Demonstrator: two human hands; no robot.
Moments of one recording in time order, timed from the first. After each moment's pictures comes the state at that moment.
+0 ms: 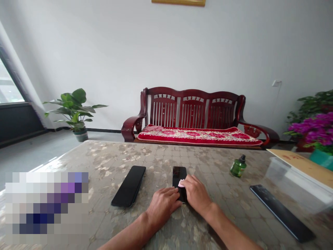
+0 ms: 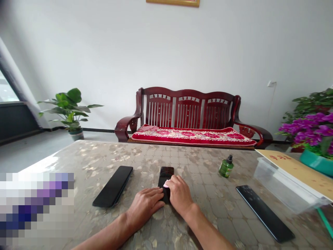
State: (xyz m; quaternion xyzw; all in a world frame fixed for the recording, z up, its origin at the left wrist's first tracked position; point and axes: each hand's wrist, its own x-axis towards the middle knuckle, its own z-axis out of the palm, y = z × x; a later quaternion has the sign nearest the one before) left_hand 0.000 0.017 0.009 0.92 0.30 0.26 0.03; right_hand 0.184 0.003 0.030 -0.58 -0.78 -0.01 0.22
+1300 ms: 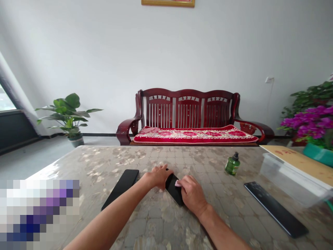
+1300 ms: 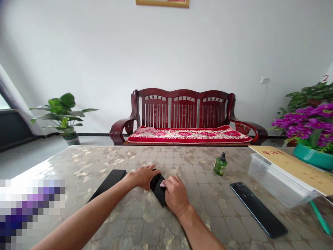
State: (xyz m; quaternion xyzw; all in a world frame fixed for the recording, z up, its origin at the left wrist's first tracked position) left_hand 0.027 0.101 0.083 0.92 0.37 -0.10 0.04; right_hand 0.196 0.005 0.021 -0.58 -0.75 0.01 0.33
